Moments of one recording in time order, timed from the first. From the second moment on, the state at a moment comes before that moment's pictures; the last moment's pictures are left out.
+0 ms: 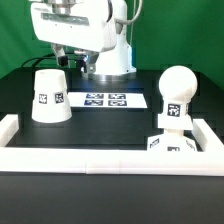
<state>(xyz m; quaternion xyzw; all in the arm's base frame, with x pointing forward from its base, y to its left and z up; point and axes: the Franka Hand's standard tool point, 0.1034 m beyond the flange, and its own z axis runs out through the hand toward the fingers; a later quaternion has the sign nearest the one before) 0.478 -0.085 0.118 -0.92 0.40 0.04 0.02</state>
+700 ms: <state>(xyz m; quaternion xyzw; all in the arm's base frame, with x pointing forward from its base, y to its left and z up) 0.460 -0.090 0.111 -0.91 0.41 0.04 0.01</state>
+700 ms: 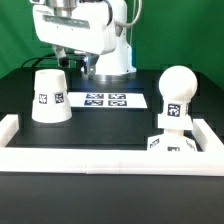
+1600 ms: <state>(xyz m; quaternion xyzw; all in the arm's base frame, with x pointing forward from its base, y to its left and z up) 0.446 -0.115 0.098 -0.93 0.37 0.02 0.02</state>
